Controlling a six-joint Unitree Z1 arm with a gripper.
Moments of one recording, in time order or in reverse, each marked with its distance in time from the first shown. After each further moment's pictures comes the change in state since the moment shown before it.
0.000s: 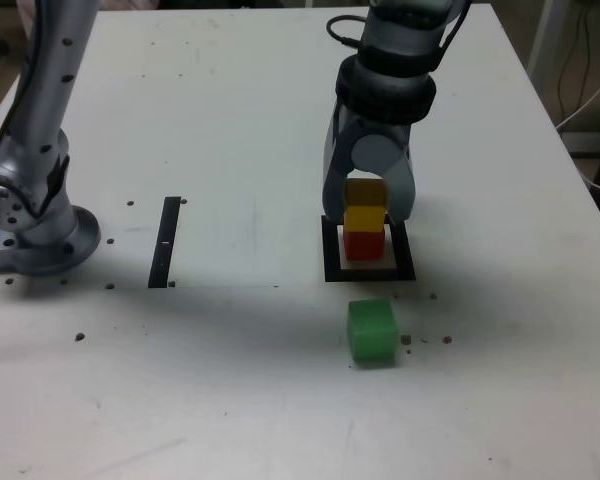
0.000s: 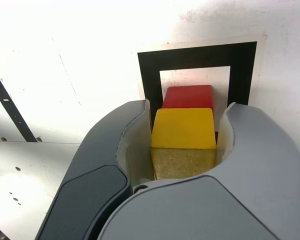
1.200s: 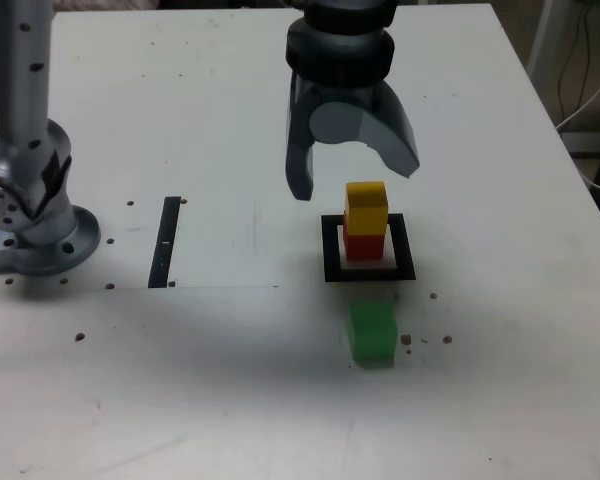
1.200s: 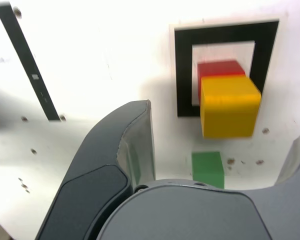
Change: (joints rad) arm -0.074 -0.185 0.083 0.023 0.003 -0.130
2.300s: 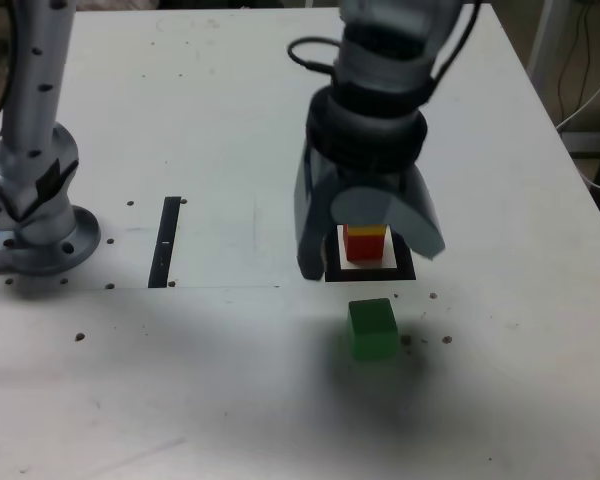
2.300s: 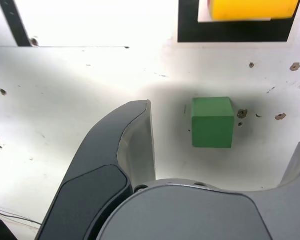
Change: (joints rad) arm -0.218 0.150 -0.144 0.064 -0.064 -0.253
